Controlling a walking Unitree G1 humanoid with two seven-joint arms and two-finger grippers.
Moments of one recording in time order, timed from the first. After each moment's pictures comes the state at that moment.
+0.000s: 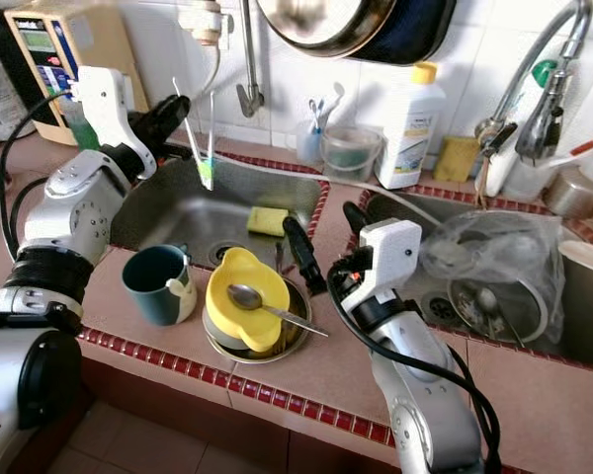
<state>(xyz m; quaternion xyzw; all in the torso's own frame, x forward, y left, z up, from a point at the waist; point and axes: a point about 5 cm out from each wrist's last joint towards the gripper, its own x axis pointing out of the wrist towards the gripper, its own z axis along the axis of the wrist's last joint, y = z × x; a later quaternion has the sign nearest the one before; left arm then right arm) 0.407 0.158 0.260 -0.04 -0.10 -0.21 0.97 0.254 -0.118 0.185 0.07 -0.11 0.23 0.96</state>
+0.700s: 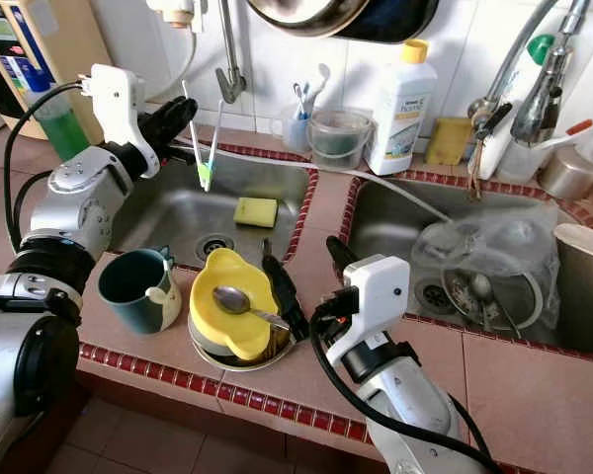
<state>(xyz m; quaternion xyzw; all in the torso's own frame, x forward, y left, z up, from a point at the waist) 0.412 0.154 0.251 0.00 -0.09 -0.23 0.97 0.211 -0.104 0.187 0.08 -0.07 0.25 0.96</state>
